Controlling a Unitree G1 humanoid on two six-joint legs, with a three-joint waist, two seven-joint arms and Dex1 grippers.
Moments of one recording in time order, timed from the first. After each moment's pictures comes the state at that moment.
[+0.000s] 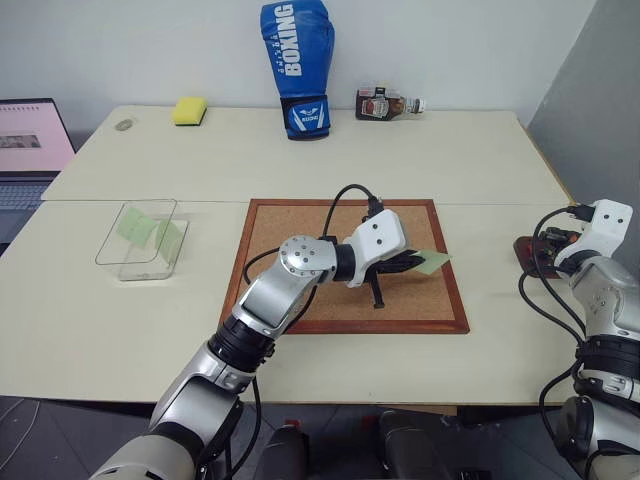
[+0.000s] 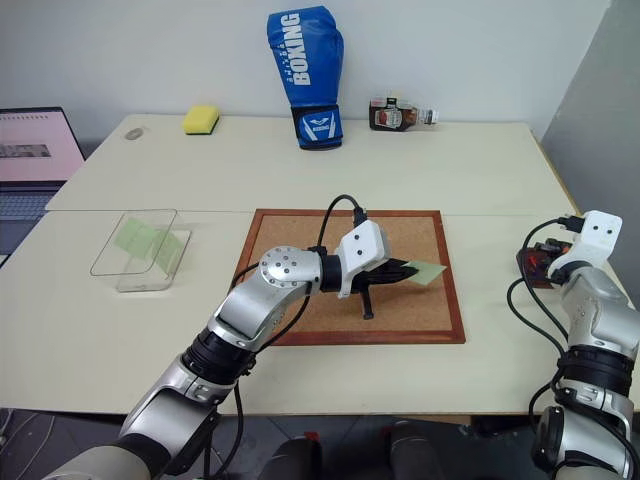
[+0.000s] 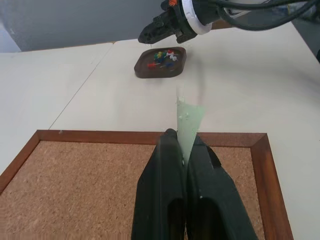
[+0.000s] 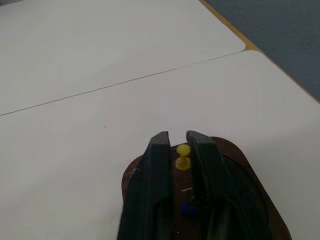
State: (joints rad) left arm -0.70 0.28 -0.43 0.01 -0.15 0.38 -0.84; right arm -0.54 -0.51 -0.49 0.32 0.27 0.62 0.15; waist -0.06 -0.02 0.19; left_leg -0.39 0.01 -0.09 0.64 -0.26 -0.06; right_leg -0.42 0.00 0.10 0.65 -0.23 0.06
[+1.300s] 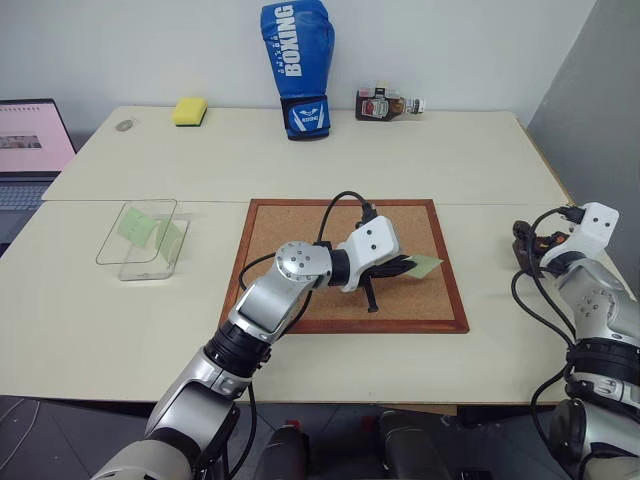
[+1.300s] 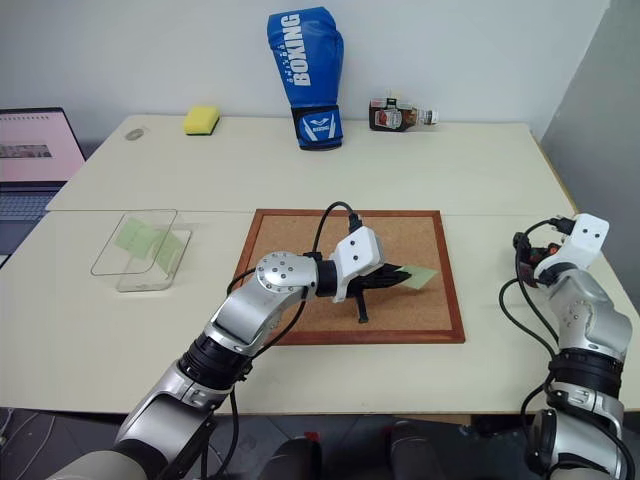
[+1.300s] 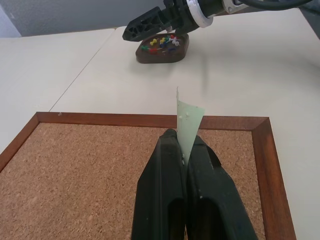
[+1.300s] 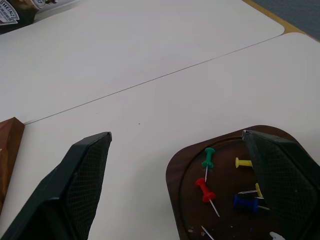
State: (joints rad) left arm -0.68 0.29 -0.42 0.00 -0.13 0.40 -0.84; right arm -0.53 -0.47 -0.48 0.31 0.40 0.60 0.15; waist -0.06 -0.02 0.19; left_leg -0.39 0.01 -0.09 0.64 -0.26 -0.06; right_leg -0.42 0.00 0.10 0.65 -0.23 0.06
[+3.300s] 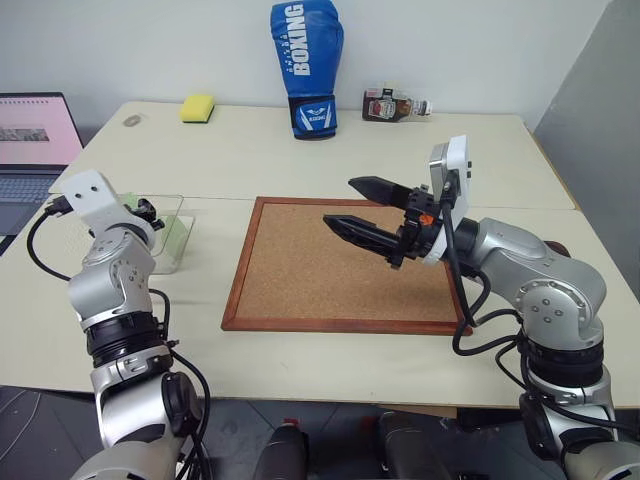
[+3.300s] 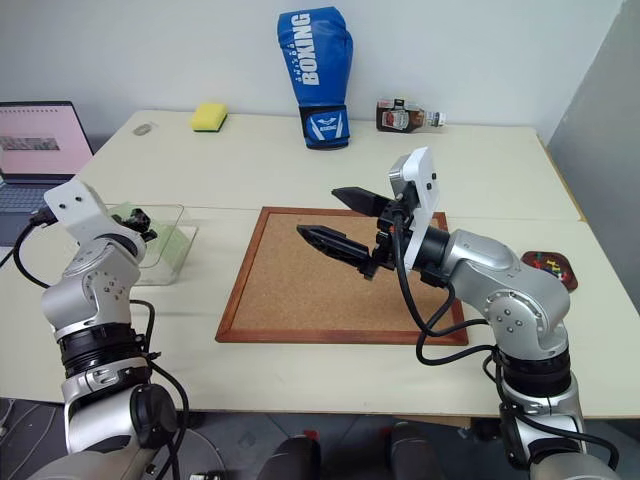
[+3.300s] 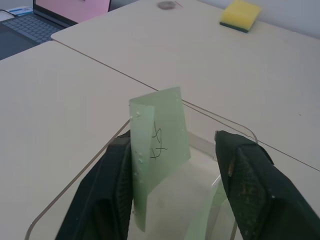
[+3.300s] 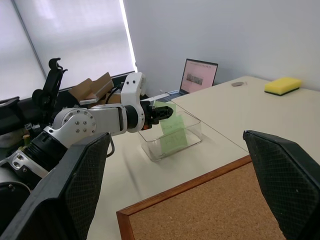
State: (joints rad) left arm -0.68 0.41 0.54 0.25 -0.25 0.67 0.14; right arm -0.64 -0.37 0.01 -0.46 0.84 0.86 0.51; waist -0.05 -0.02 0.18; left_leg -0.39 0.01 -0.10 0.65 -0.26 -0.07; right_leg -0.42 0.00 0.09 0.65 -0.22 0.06
